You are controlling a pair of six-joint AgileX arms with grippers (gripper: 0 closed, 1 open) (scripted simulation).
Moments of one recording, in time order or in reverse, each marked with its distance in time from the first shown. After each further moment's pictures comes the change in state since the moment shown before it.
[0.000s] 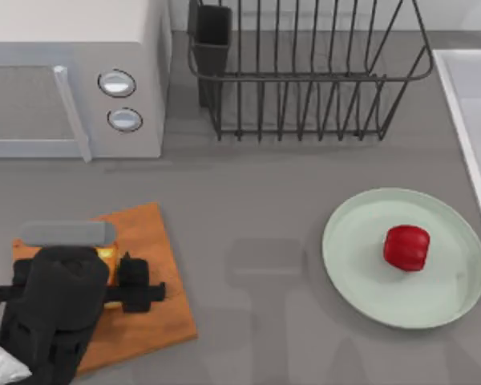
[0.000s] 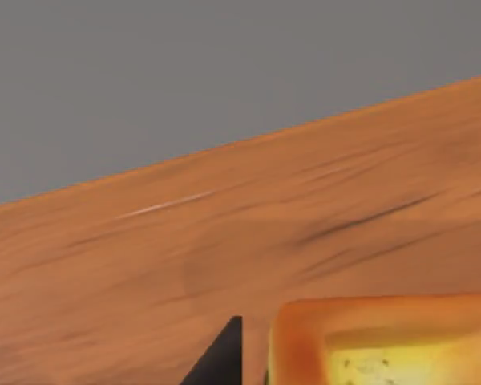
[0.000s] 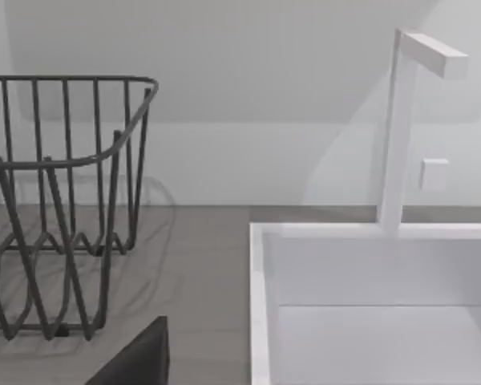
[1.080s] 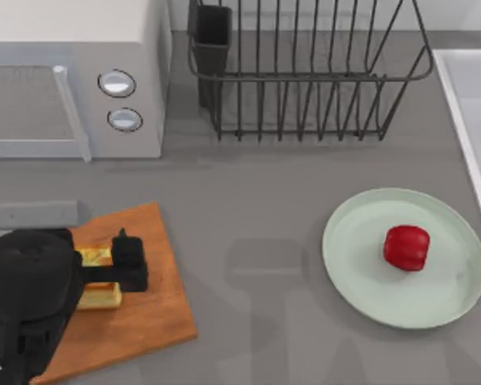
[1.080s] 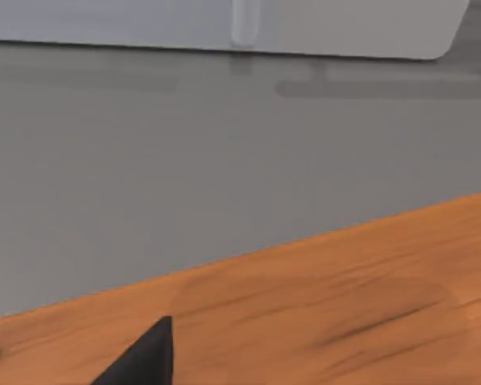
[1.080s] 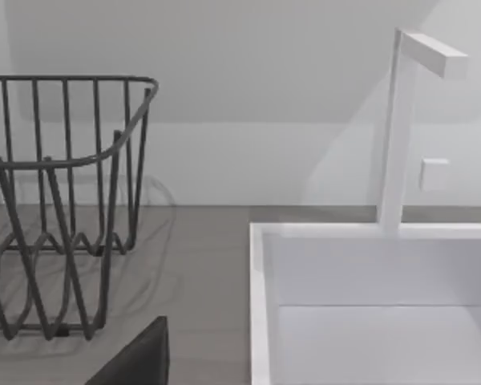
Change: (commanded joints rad) left arm 0.076 -0.206 -0.017 -0.082 0.056 0.039; right arm 0.000 0.000 0.000 0.000 0.000 0.000
